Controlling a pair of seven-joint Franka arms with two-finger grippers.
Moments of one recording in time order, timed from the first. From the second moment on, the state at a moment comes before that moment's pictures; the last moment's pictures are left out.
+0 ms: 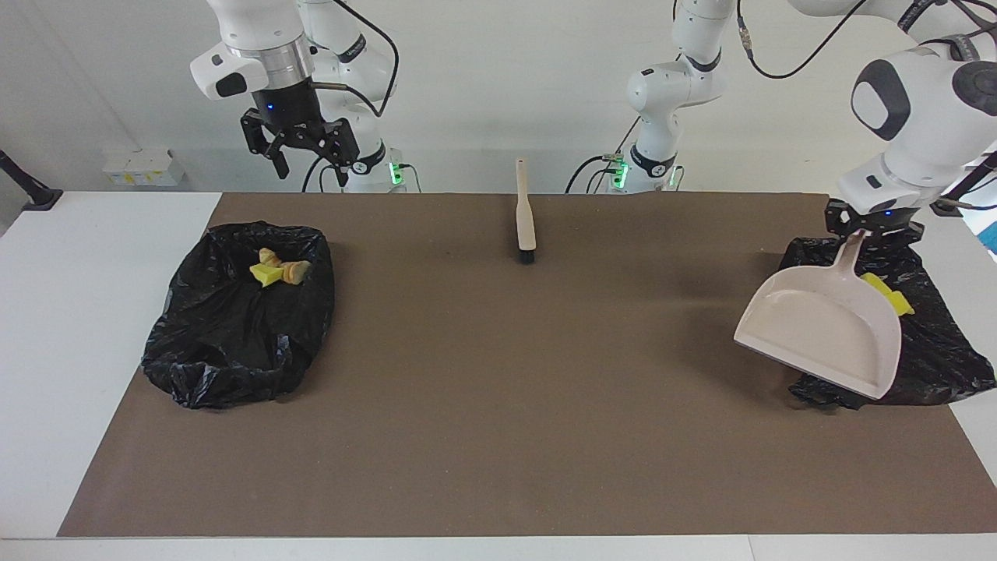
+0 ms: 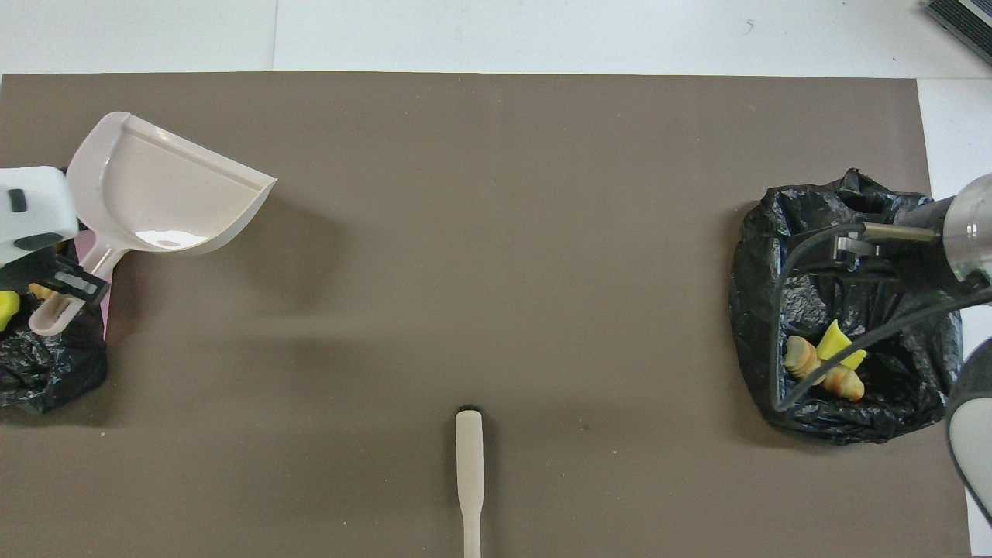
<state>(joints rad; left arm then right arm) 0.02 0.02 -0.07 -1.79 0.11 1.70 0.39 0.14 -0.07 0.02 -1.56 -0.02 1.54 0.34</state>
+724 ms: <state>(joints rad) -0.29 0.04 -0.07 -1.89 0.02 1.83 -0.02 0.13 -0.05 0.01 -1.53 -0.02 1.53 0.34</state>
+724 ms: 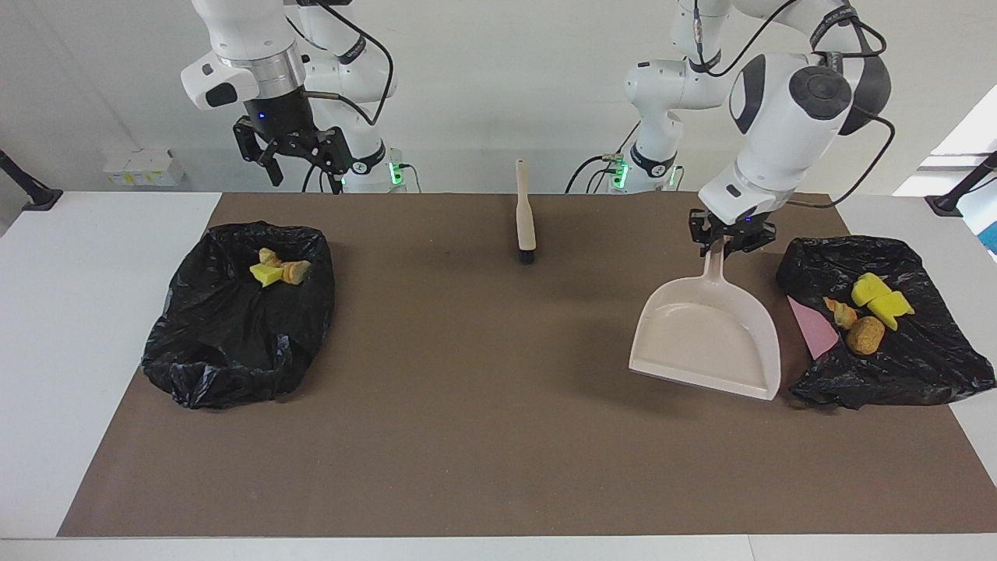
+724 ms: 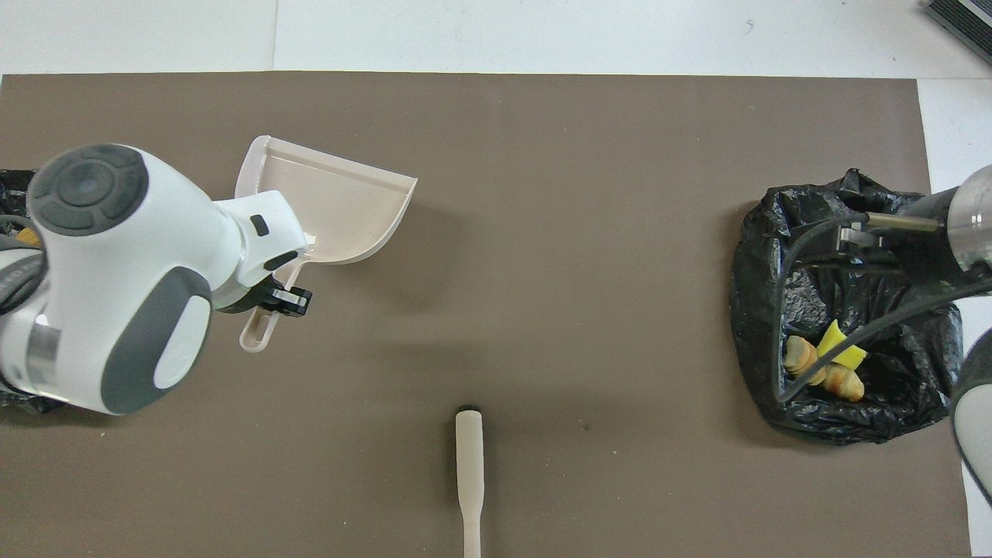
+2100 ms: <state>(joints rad) -0.57 0.27 -0.07 -1.92 -0.04 2.18 -0.44 0.11 -0.05 0.02 -1.54 -0.02 1.53 0.29</state>
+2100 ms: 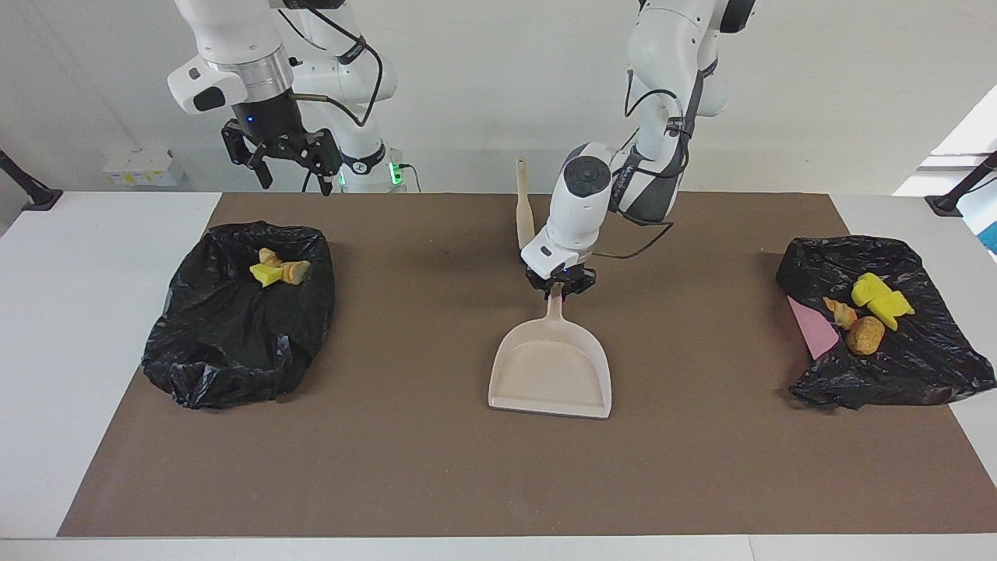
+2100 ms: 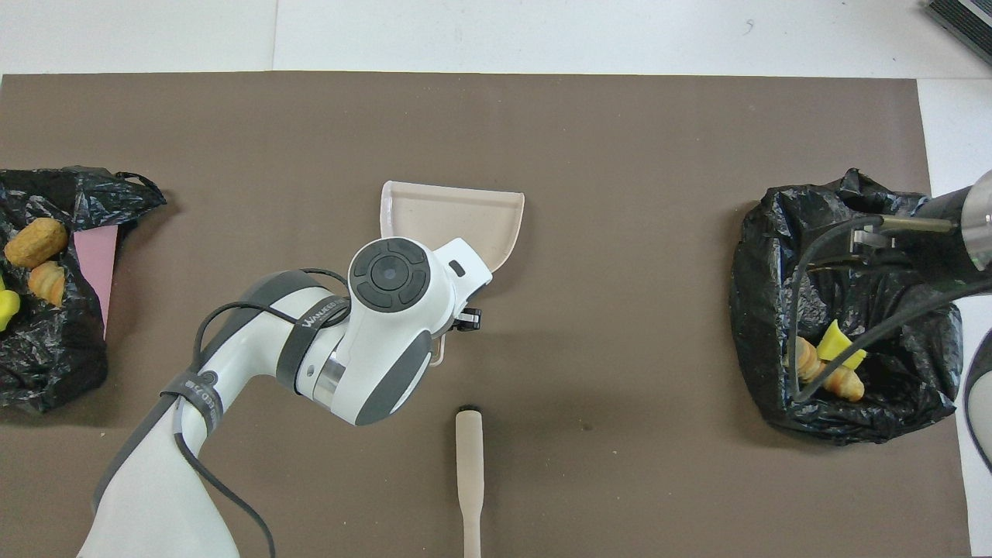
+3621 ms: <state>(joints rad) -0.13 0.18 -0.02 -1.61 -0.04 1.82 -0.11 0.11 -0.05 0.02 -1.55 -0.02 1.53 0.29</state>
